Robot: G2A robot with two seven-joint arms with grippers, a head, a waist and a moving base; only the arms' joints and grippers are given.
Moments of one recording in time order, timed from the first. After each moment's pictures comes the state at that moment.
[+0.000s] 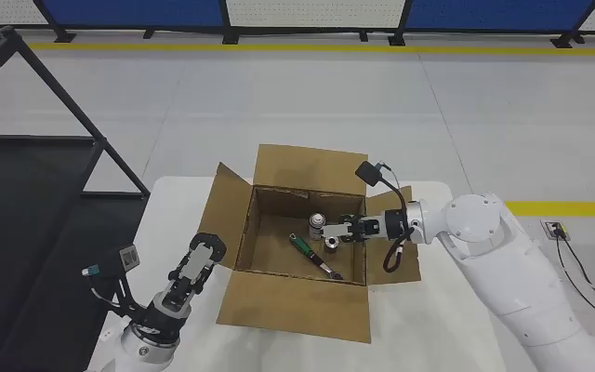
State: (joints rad) left arm 1.54 -1.27 -1.59 -2.22 0.03 -0.26 -0.29; right arm -0.46 -1.07 0.96 -1.37 0.18 -0.14 1.16
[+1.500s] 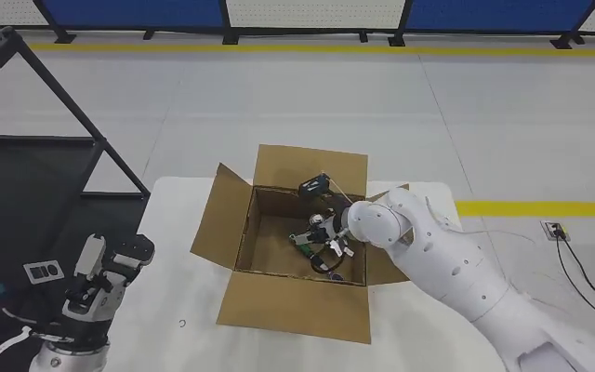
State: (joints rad) left arm 1.64 -1.26 -1.89 -2.24 -0.34 -0.21 -0.31; right arm -0.22 -1.25 0.52 -1.13 -0.41 -0.07 0.94
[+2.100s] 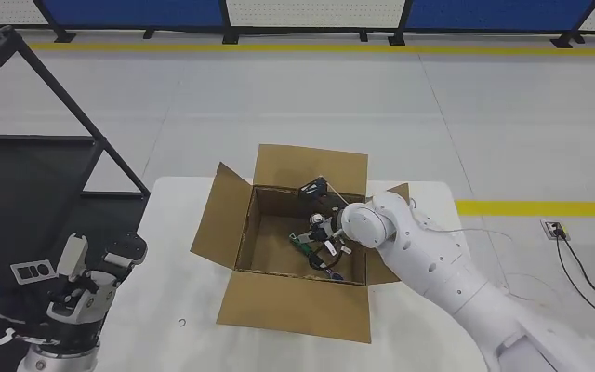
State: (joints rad) left arm 1.64 -1.26 -1.92 -2.25 -0.40 -0.21 -0.33; right arm -0.19 -1.34 0.46 -0.94 -0.49 -0.07 0.87
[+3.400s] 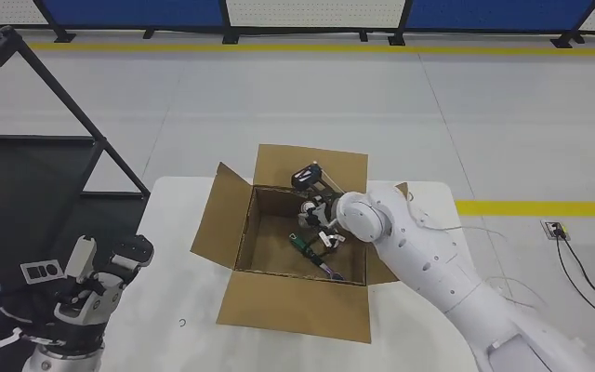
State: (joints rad) left arm 1.64 -1.26 -1.89 -2.25 -0.40 -0.20 -0.36; right arm -0.23 -1.36 0.62 -1.04 -0.67 -0.10 0.85
